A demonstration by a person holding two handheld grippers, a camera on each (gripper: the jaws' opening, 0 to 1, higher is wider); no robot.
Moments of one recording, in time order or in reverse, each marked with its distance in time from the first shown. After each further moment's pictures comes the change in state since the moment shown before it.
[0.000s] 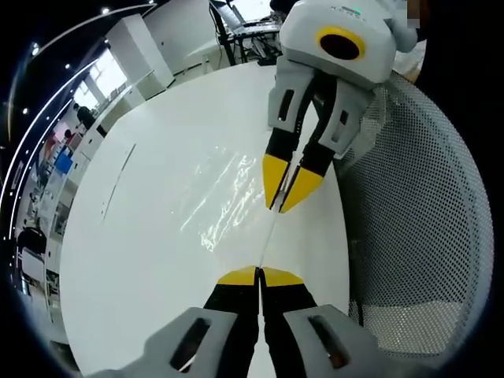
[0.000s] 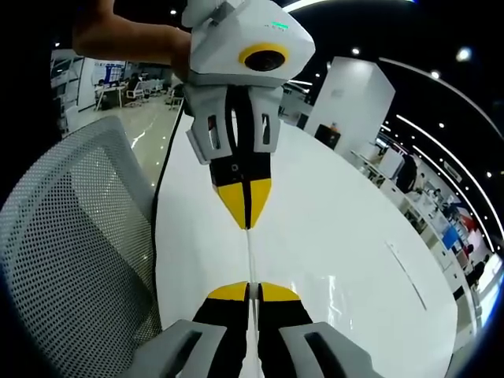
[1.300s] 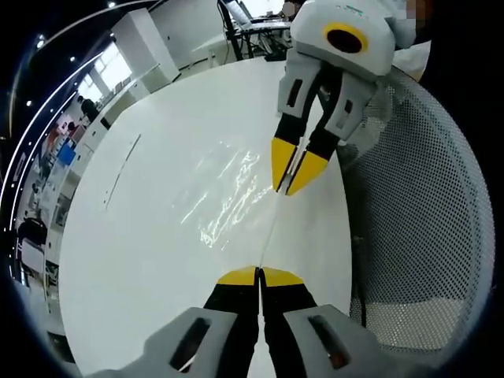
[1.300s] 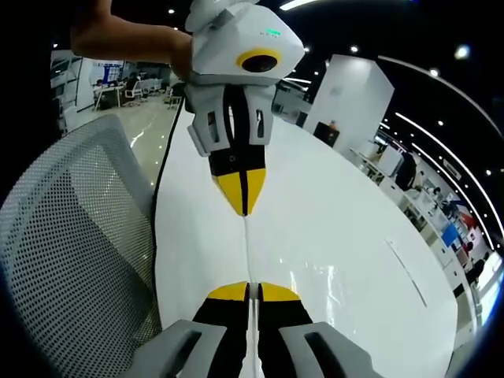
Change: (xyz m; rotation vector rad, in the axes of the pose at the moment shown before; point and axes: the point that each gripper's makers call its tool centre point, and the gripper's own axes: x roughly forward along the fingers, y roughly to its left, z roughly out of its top) left arm -0.003 0.005 -0.013 -0.033 0.017 0.015; right arm 0.000 -0.001 -0.005 0.007 0.009 -0.003
